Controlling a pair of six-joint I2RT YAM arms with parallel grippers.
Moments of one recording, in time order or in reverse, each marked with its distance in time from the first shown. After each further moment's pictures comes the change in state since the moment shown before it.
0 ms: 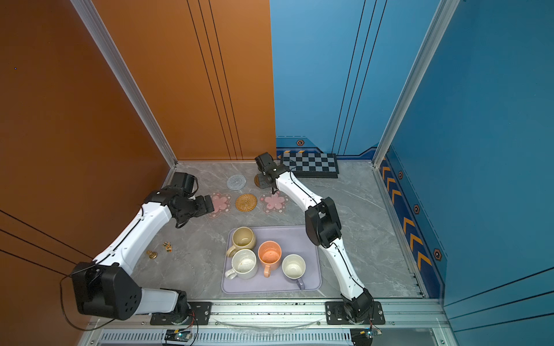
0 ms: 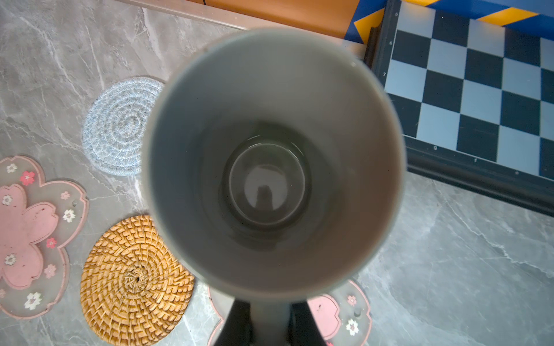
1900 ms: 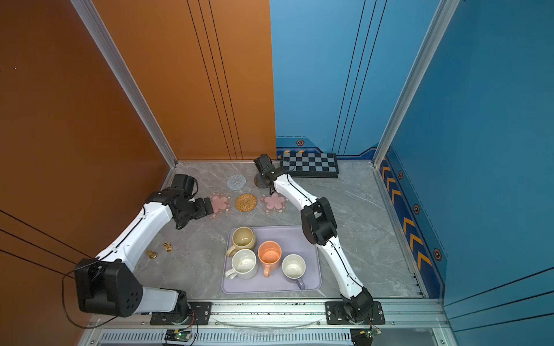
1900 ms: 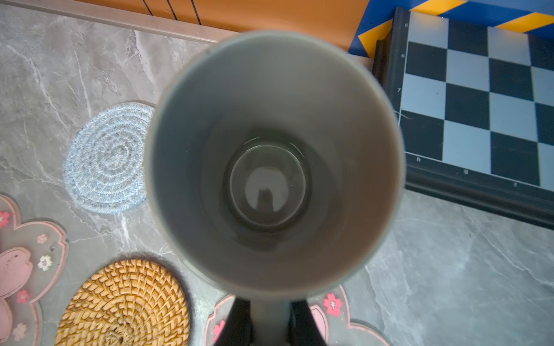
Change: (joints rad) left arm 0.019 0.017 -0.027 0.001 0.003 -0.007; right arm -0.003 0.090 0.049 0.090 0.021 0.023
